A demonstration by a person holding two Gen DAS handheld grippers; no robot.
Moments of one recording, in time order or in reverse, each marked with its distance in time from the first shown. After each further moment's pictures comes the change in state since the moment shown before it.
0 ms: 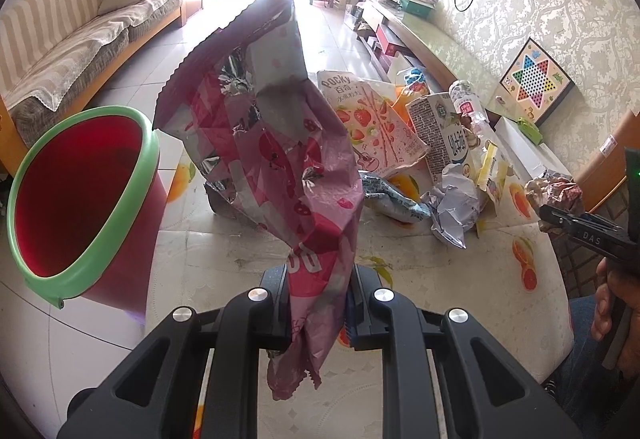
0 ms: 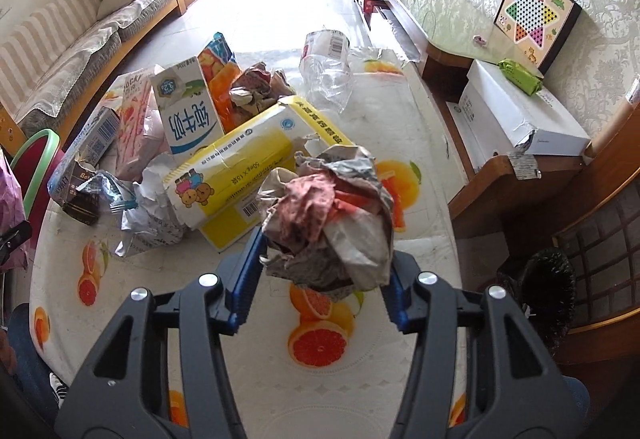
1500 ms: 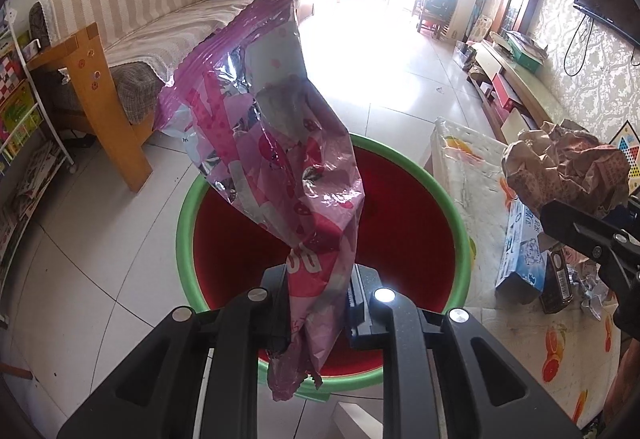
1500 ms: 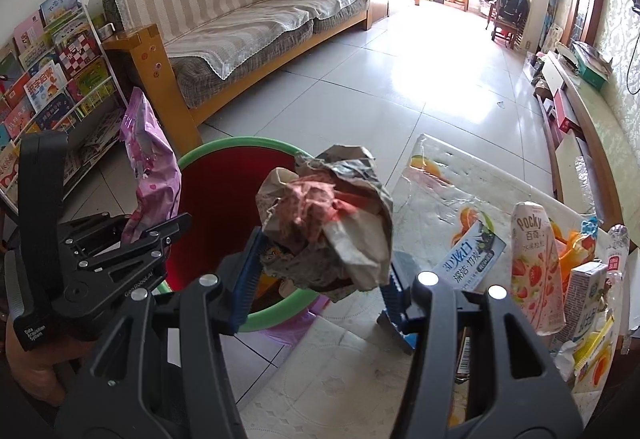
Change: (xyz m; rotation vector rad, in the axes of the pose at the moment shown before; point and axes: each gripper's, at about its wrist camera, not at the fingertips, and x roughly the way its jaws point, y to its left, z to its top) left arm -0.024 0.241 0.037 -0.219 -0.056 0.264; right arm -0.018 0.395 0.061 -0.441 -0.097 0.371
